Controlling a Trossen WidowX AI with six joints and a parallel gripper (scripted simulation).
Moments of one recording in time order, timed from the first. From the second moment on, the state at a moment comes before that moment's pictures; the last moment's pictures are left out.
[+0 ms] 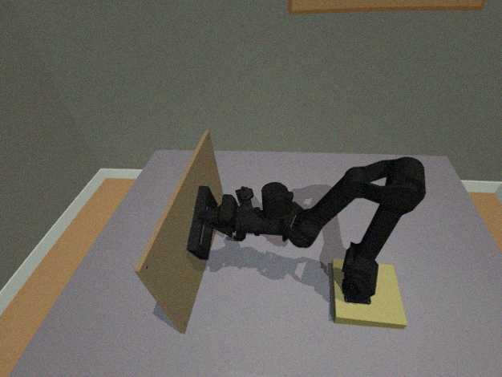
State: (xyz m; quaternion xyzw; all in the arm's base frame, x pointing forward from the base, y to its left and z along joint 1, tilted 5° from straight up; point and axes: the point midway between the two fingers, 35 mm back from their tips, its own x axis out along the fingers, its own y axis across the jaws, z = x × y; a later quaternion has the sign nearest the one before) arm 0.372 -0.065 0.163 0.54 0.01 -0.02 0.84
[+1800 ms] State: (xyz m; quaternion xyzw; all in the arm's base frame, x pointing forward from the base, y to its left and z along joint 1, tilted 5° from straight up) arm 0.384 -0.064 0.160 0.54 0.02 -0.02 0.84
